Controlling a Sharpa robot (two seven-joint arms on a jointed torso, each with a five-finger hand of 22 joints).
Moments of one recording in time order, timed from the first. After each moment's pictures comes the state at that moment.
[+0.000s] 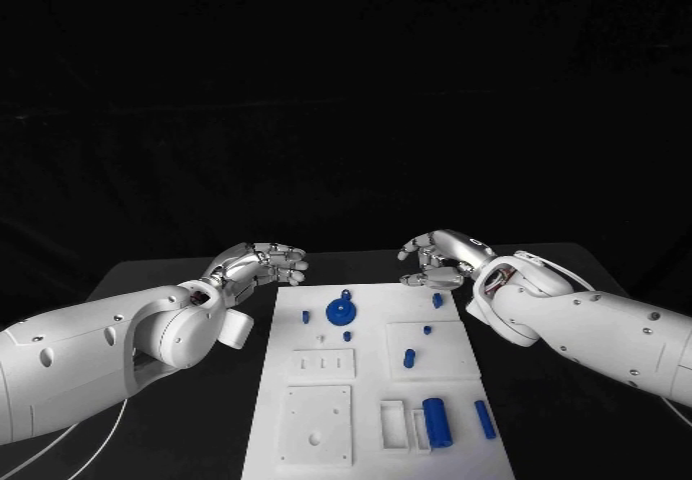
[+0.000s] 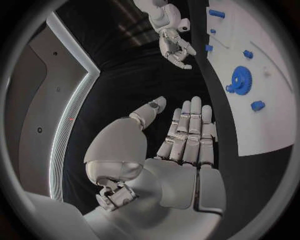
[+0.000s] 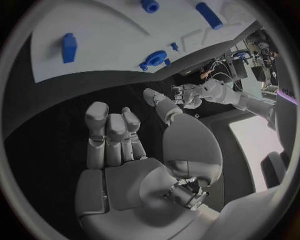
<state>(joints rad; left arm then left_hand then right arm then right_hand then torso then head) 1.40 -0.83 -0.14 1.40 -0.05 -0.17 0.34 1.03 -0.03 0.54 -0.28 0.19 0.69 0.18 0.44 0.35 1.09 0.15 0.07 0.15 0.92 0.12 0.45 0.49 0.04 0.61 0.03 0.57 1.21 1.33 -0.72 0.01 1.24 -1.31 -0.40 0.10 0.98 -0.16 0.47 -0.29 0.49 0.84 0.15 0.25 0.43 1.16 0.04 1.14 1.19 1.30 -0.07 1.27 0.99 0.18 1.31 -0.08 0.96 1.31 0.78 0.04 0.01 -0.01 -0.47</state>
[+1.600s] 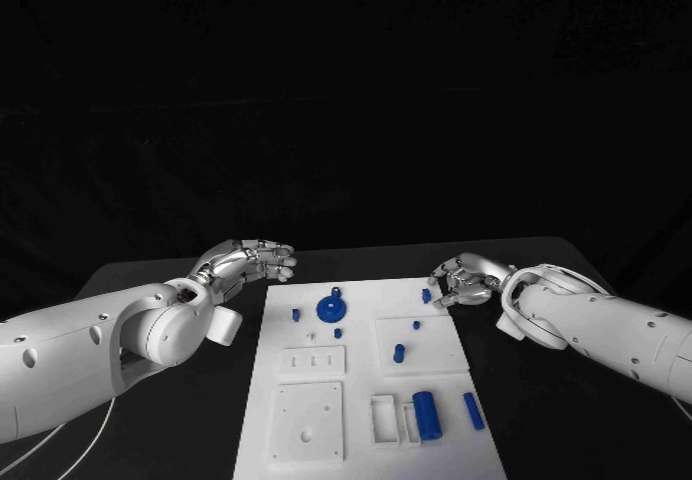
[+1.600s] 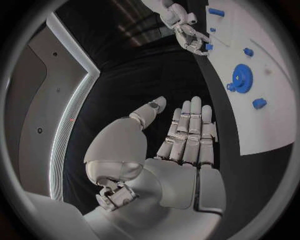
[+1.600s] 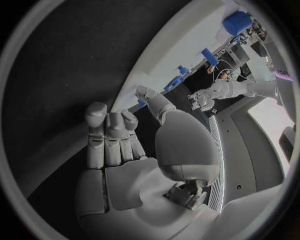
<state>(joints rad) 1.40 -0.83 -0.14 1.38 -0.05 -0.15 0.34 1.03 -0.03 0.54 -0.28 0.19 0.69 0.19 0.44 0.35 1.09 0.16 0.07 0.15 0.92 0.12 0.45 0.49 0.04 0.60 0.02 0.58 1.21 1.26 -0.73 0.01 1.03 -1.16 -0.16 0.18 1.15 -0.15 0.39 -0.29 0.41 0.79 0.17 0.24 0.42 1.09 0.06 1.14 1.18 1.28 -0.06 1.25 1.00 0.16 1.25 -0.06 0.94 1.31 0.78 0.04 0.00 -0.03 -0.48</state>
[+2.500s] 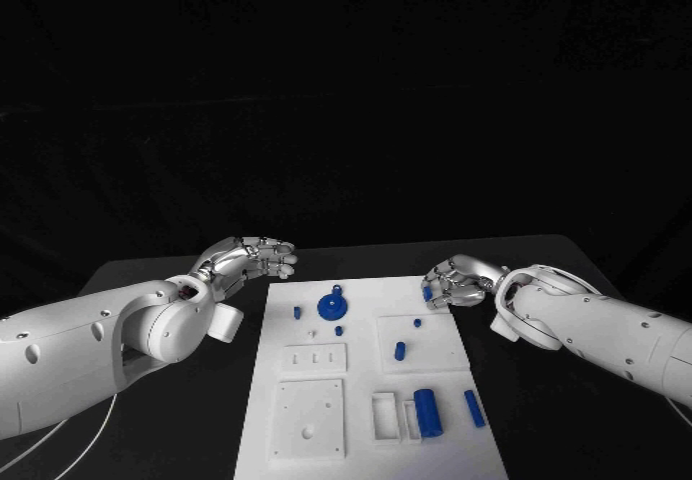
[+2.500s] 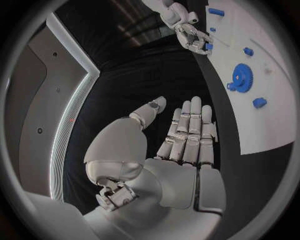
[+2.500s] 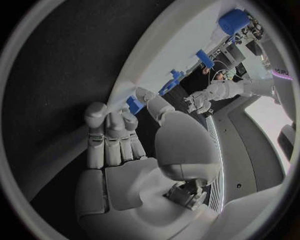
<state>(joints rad) 1.40 -0.83 -0.14 1.38 -0.05 -0.15 0.34 1.03 -0.03 0.54 -0.28 0.19 0.69 0.19 0.44 0.35 1.09 0.16 0.07 0.15 0.92 0.12 0.45 0.49 0.04 0.60 0.02 0.58 1.21 1.26 -0.72 0.01 1.04 -1.16 -0.14 0.19 1.13 -0.12 0.42 -0.29 0.37 0.86 0.13 0.27 0.42 1.09 0.04 1.15 1.17 1.27 -0.07 1.25 1.01 0.16 1.25 -0.06 0.95 1.31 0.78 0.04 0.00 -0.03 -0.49</state>
